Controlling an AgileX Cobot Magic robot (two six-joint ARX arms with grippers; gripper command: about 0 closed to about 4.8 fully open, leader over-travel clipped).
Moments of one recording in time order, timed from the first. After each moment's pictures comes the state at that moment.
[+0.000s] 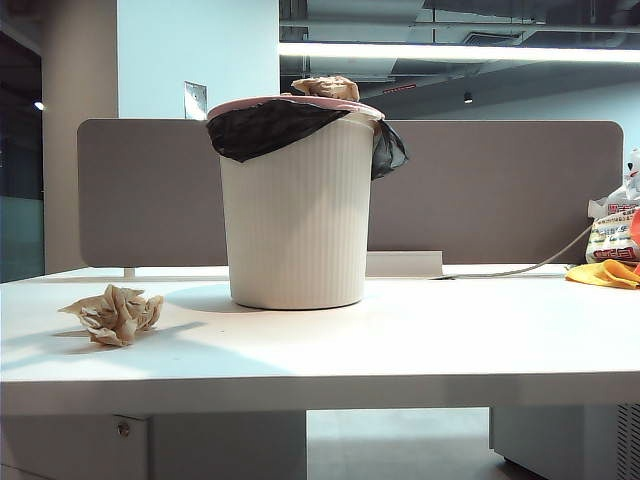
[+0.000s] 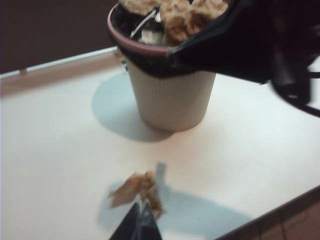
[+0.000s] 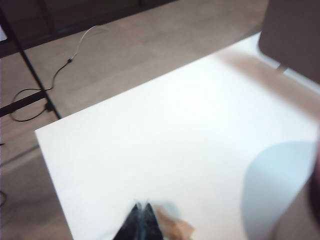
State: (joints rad) left arm -0.43 0.73 1.28 -0.90 -0.08 -0.01; right arm 0.81 1.92 2.09 -0.53 -0.24 0.00
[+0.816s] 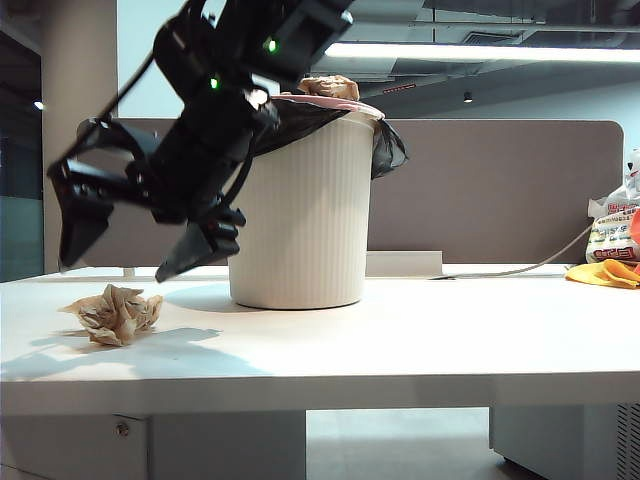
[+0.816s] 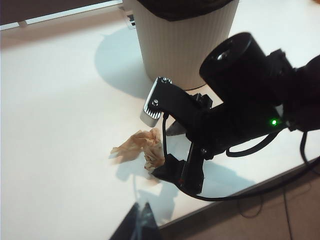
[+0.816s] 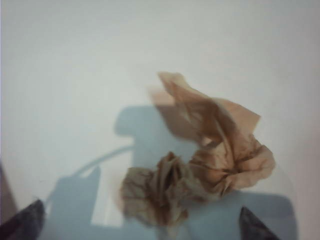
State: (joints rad) left arm -0.43 0.63 1.12 -0.96 -0.11 -0.04; right arm 0.87 2.23 1.80 -0.32 -0.20 0.06
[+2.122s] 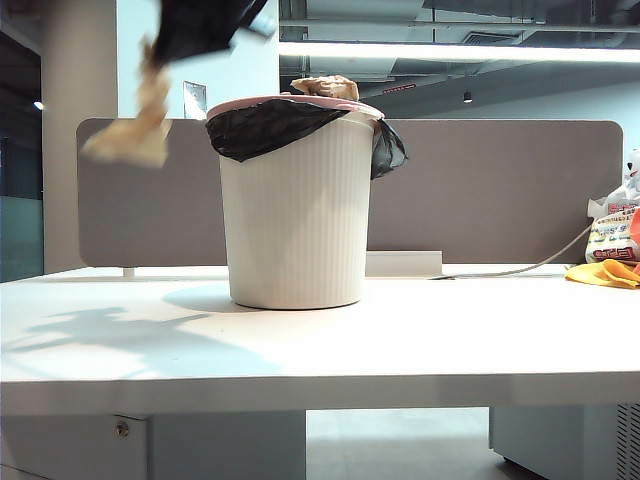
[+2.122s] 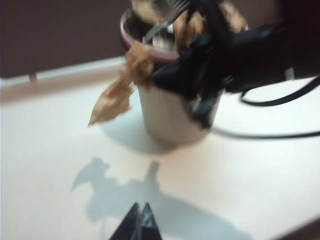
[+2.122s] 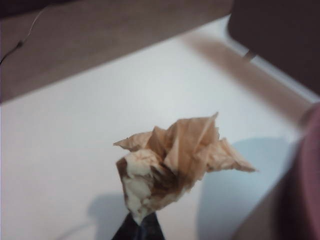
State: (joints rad) left arm -0.43 0.64 1.12 -0.74 -0.11 -0.04; right arm 0.79 2.09 2.16 -0.42 -0.11 -0.08
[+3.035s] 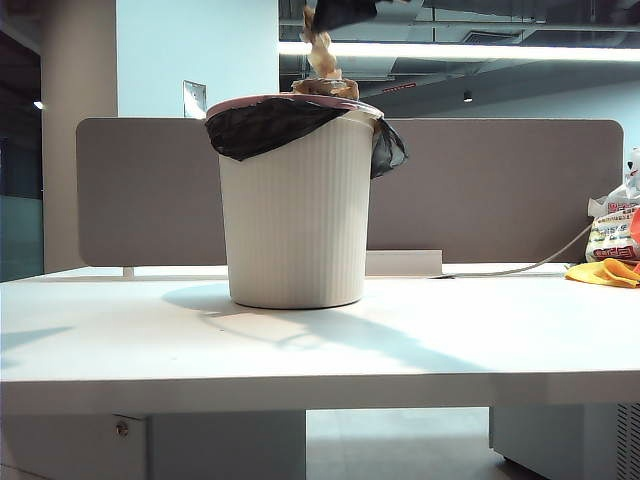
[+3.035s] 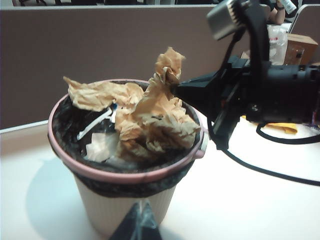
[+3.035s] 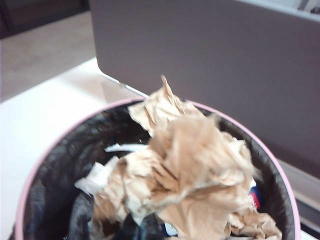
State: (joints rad) left arm -0.43 1.23 1.51 -0.46 0.05 -0.11; right arm 0.49 2.13 2.41 -0.55 -0.13 -0.08
